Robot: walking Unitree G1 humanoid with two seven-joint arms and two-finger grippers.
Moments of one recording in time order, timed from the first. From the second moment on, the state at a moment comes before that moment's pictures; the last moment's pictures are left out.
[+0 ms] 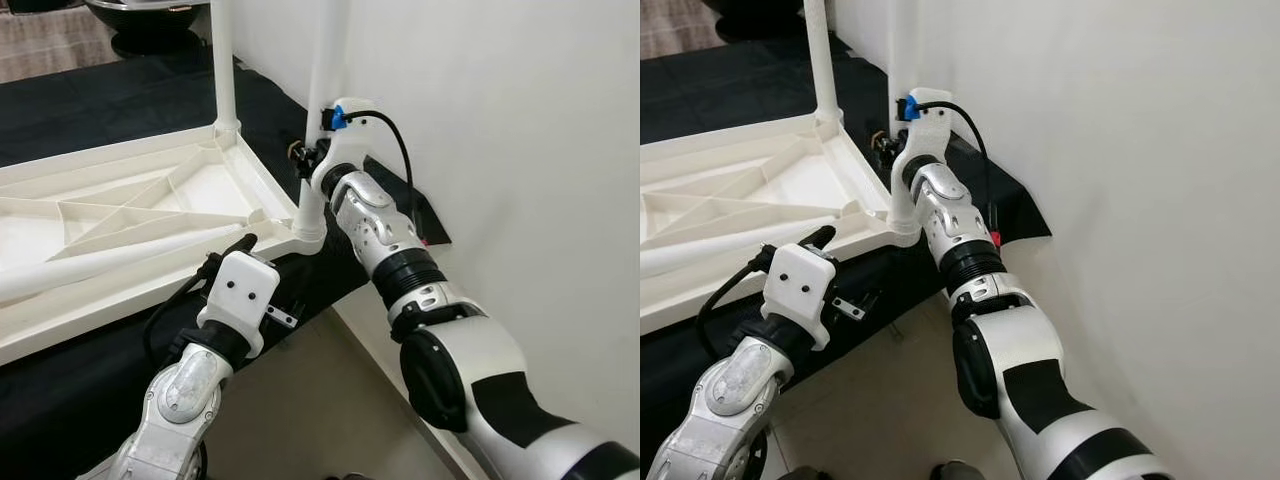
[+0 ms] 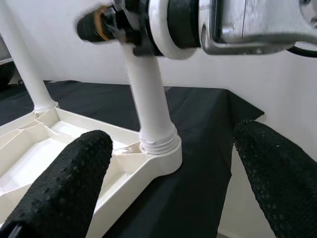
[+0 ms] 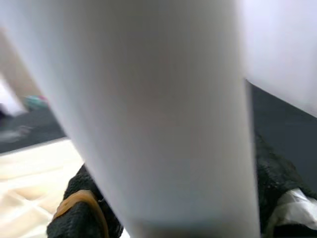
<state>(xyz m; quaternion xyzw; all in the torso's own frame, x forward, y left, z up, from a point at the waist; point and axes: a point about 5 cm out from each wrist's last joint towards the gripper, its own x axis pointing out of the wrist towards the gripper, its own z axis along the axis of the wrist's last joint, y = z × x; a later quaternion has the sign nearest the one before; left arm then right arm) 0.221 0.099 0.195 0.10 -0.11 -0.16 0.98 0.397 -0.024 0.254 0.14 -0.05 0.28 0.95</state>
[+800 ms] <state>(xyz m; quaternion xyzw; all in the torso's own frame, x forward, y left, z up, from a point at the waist) 0.221 0.100 0.193 0.10 -0.11 -0.16 0.98 0.386 -0.016 0.217 0.02 0.00 0.46 0.89</state>
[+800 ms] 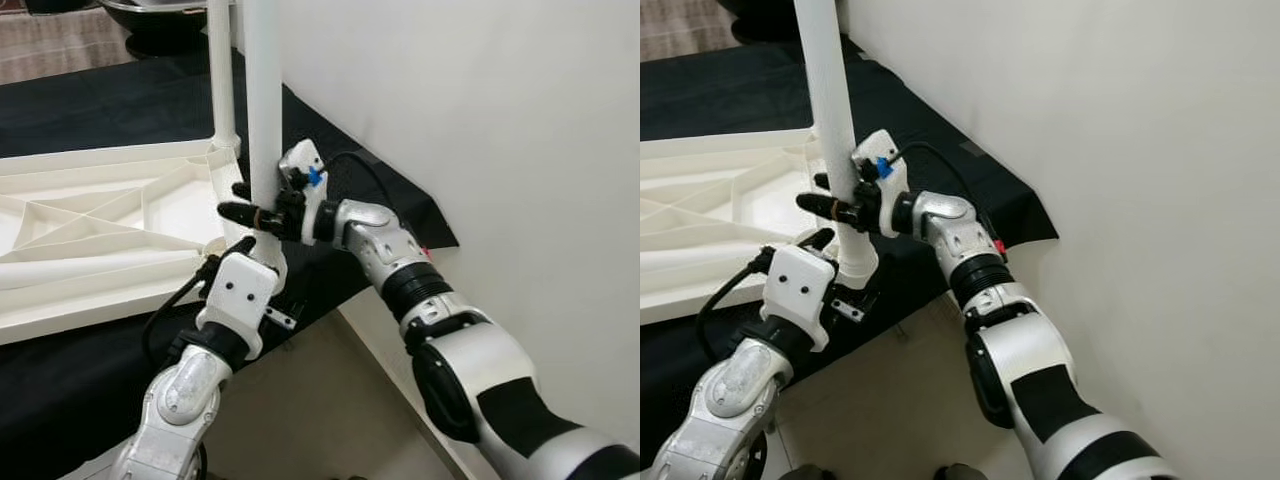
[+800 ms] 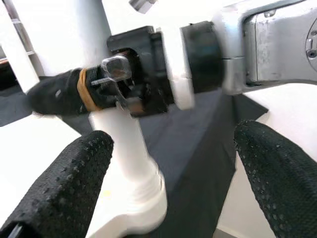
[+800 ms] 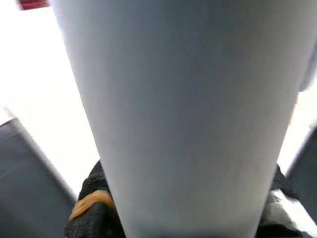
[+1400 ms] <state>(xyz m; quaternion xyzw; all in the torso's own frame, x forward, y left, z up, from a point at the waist) 0.220 0.103 0.192 0.10 -0.10 -0.15 0.98 0.411 -0.084 0.219 0.08 0.01 -0.07 0.99</state>
